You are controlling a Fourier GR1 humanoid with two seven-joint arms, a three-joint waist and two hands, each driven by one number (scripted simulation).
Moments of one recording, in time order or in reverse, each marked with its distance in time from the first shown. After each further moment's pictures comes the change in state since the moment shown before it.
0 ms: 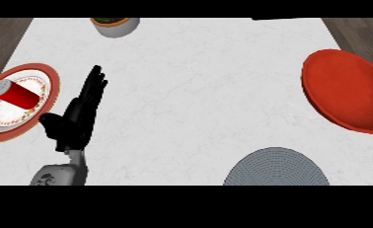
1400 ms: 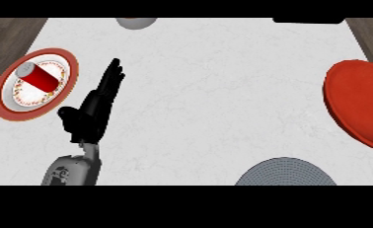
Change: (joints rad) left arm -0.061 -0.037 -0.061 -0.009 -0.025 -0.022 0.037; right arm -0.368 -0.107 -0.153 0.201 -0.087 -0.056 0.276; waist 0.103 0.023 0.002
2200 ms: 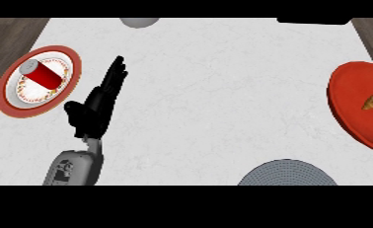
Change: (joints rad) left arm -0.036 -0.002 0.011 0.053 0.001 -0.016 -0.022; right arm -0.604 0.259 0.317 0.754 0.429 -0.048 -0.137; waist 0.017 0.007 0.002
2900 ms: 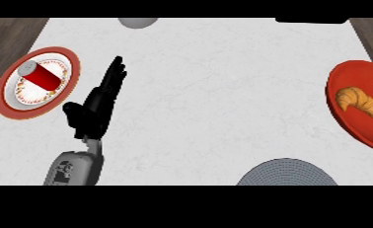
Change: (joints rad) left arm 0.006 -0.007 0.002 -0.011 -0.004 0.010 0.001; right arm -0.157 0.052 0.022 0.265 -0.044 0.142 -0.064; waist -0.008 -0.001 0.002
